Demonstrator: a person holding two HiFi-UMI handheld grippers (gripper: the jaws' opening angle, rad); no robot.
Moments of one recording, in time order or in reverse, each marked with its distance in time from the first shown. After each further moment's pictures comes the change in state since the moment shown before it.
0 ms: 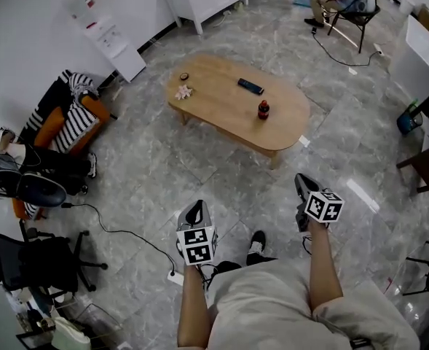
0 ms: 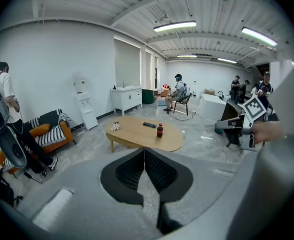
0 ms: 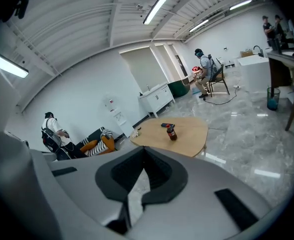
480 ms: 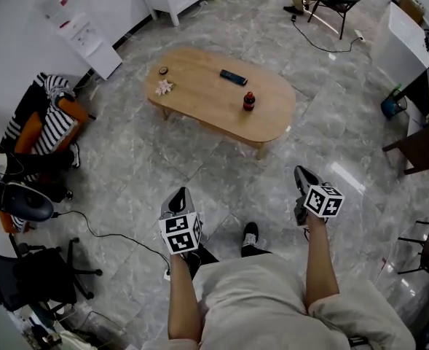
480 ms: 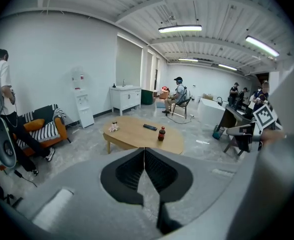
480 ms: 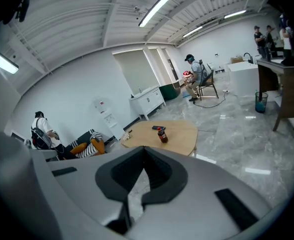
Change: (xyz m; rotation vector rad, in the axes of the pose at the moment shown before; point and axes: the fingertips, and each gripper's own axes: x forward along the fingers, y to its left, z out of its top) left arm 0.045 0.051 0.023 -0.042 -0.005 -0.056; right arm -0.002 -0.006 0.011 0.023 -0.033 -0.120
